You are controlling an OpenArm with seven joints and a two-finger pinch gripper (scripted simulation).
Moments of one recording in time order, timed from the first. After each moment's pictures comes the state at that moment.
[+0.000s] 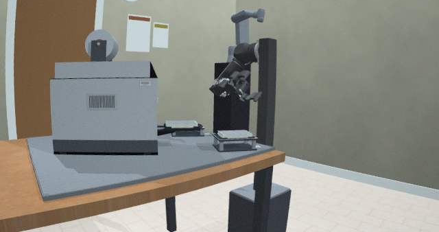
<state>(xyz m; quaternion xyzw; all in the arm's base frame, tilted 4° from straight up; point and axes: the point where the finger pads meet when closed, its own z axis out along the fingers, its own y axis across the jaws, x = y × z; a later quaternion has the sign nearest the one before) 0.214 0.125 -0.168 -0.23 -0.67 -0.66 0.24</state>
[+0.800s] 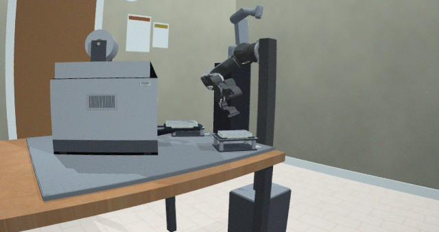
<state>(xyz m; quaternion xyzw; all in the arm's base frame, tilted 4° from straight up) 0.264 0.072 -0.242 -0.17 -0.88 -0.45 0.05</state>
